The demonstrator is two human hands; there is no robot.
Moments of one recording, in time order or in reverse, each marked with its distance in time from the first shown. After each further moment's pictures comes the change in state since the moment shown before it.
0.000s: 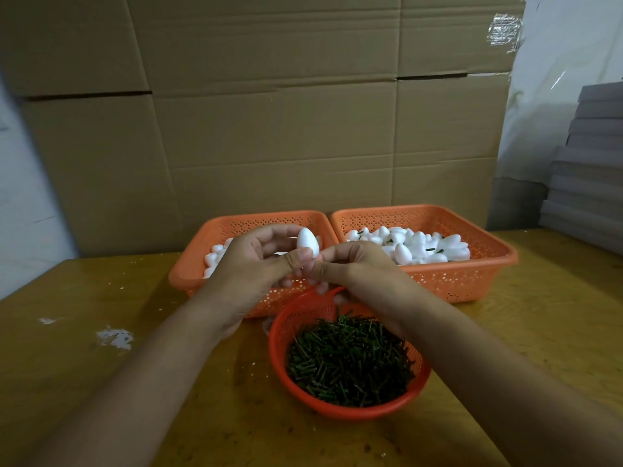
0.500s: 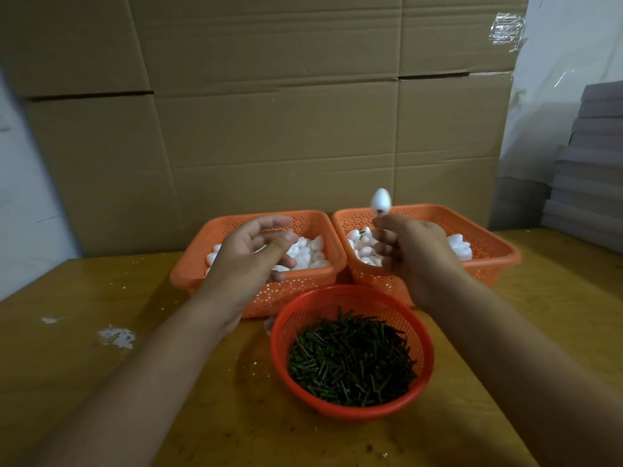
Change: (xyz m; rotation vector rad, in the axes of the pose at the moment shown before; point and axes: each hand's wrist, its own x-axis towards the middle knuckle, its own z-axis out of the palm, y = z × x) left_hand 0.004 -0.003 -0.003 -0.021 0.175 -0.019; right_hand 0.009 -0.008 -0.038 0.383 0.556 0.117
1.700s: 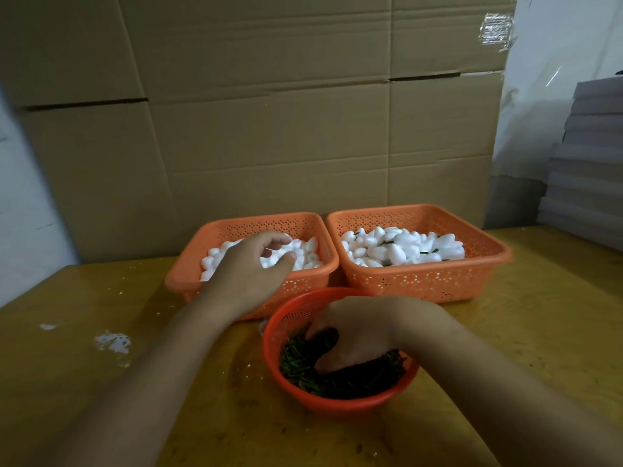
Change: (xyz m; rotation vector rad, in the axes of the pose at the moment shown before) left_hand 0.012 -0.008 0.002 0.728 -0.020 0.111; right_hand -0.023 0.028 0.011 -1.624 -1.015 -0.207
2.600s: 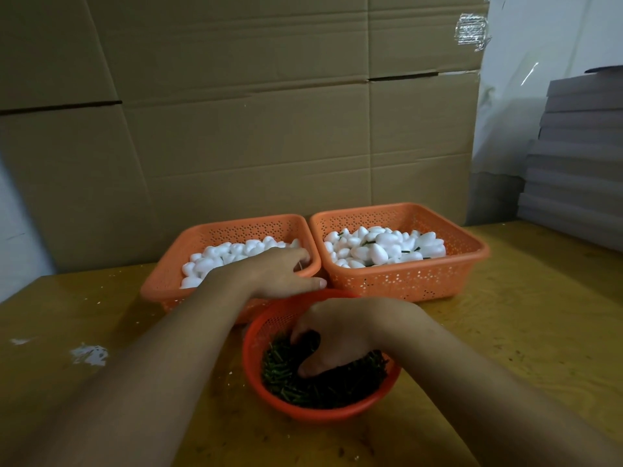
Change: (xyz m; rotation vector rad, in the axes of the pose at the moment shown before) left_hand 0.050 0.016 0.035 0.680 -0.478 0.217; right_hand 0.002 0.005 0.001 0.035 -0.016 -0.018
